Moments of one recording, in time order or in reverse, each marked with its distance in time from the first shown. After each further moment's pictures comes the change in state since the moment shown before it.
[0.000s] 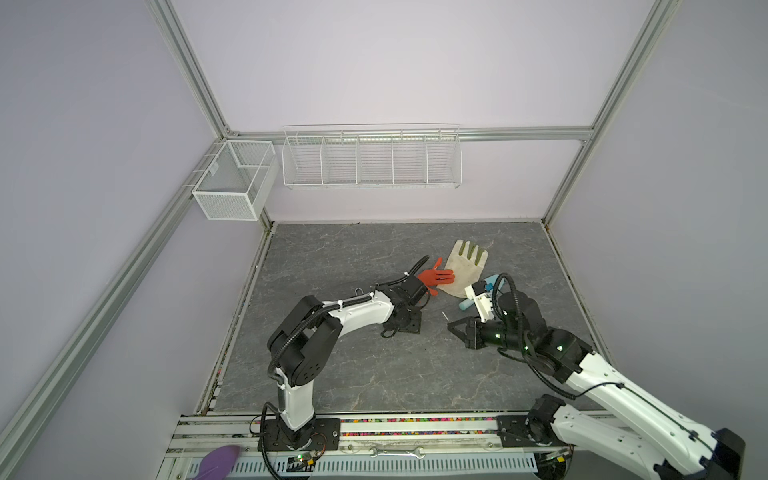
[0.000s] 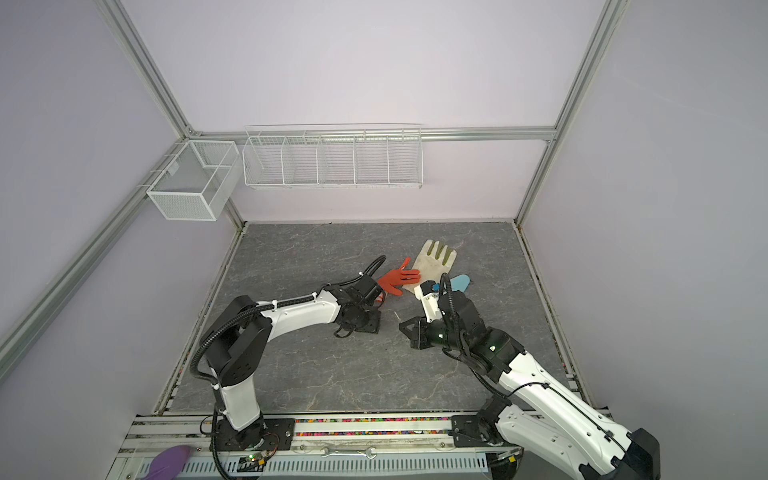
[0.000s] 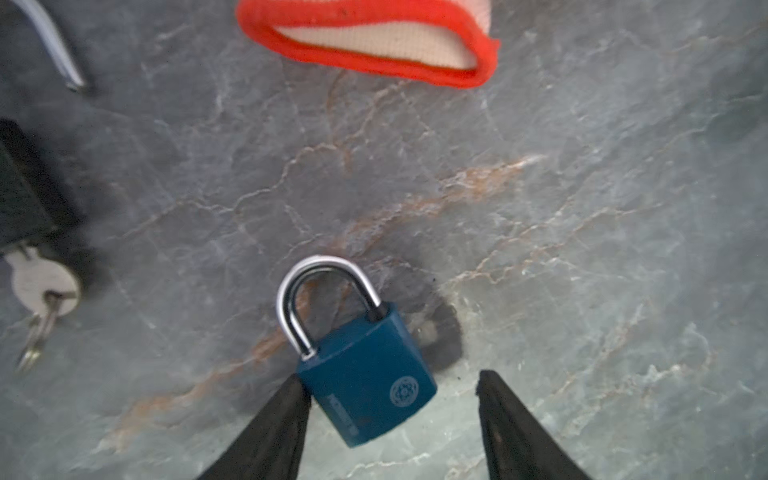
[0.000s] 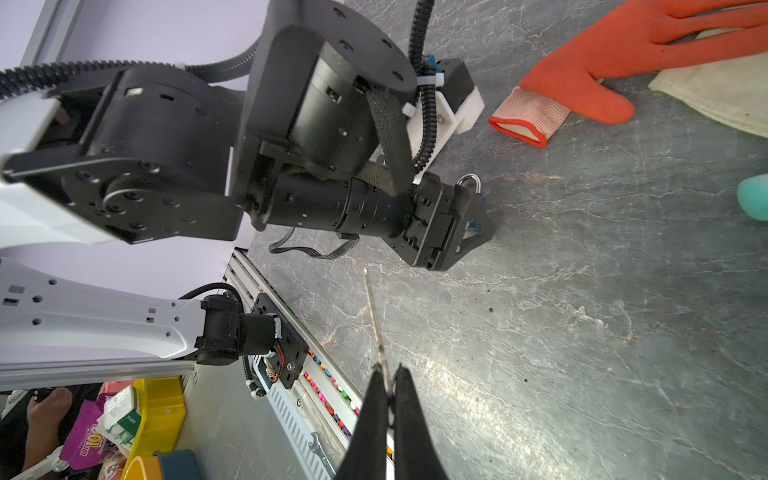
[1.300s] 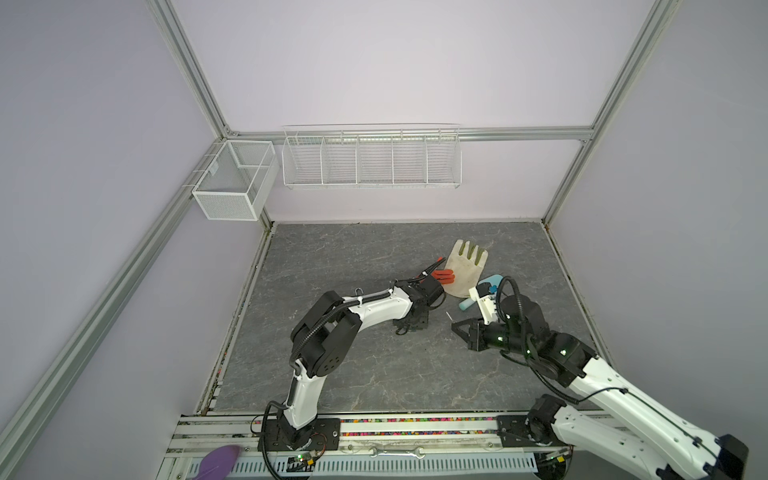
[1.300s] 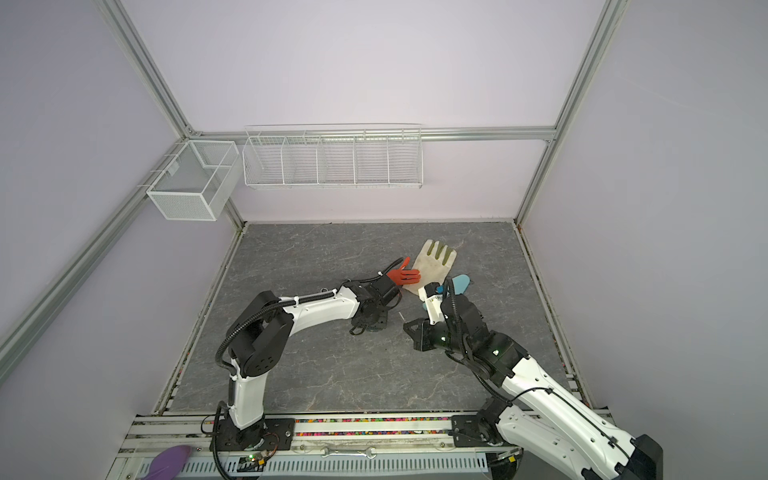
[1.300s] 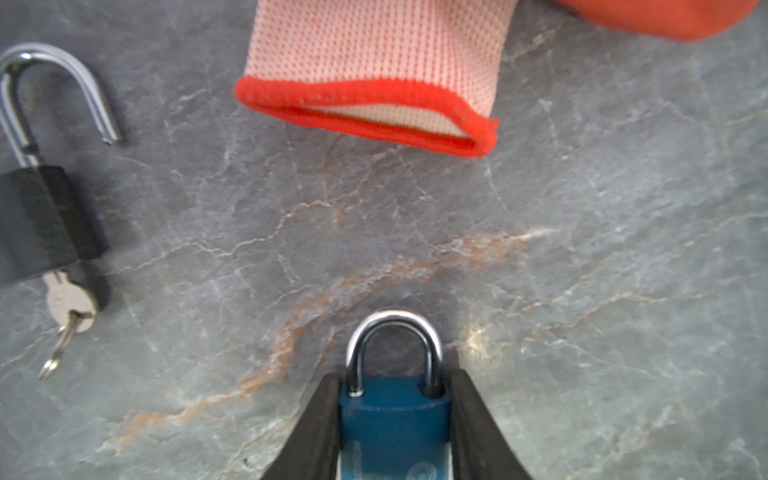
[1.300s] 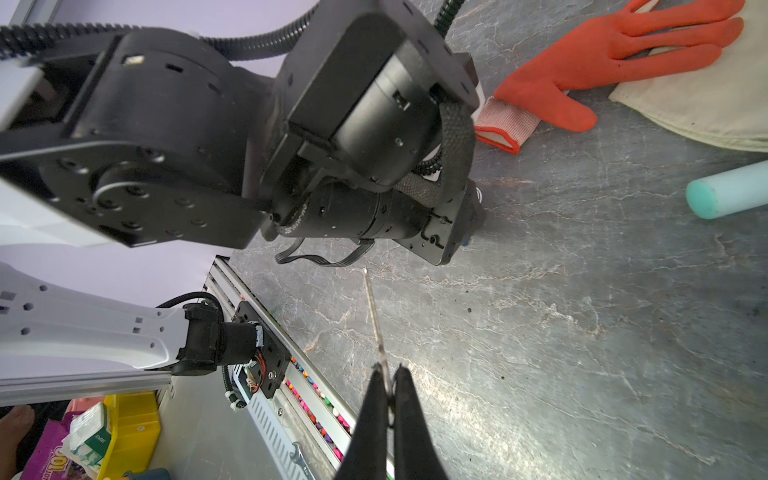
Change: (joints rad) left arm -0.064 0.122 0.174 -0.116 -0.144 -0.095; right arm 0.000 -0.040 -0.024 -0.022 0.065 -0.016
